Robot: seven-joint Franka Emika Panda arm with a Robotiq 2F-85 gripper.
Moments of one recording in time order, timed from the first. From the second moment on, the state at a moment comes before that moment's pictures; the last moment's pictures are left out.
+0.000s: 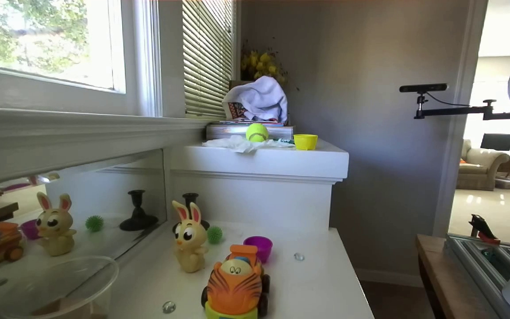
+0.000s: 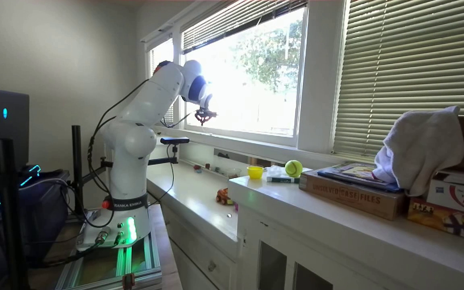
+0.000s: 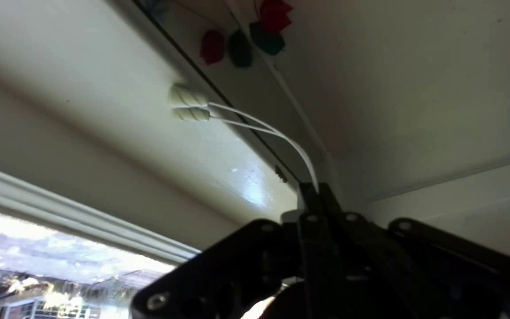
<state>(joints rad) 0.37 0.62 0.75 -1.40 -0.14 2.50 -0.36</state>
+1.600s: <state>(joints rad) 0.28 0.56 0.81 -1.44 -0.14 2.63 -0.38</state>
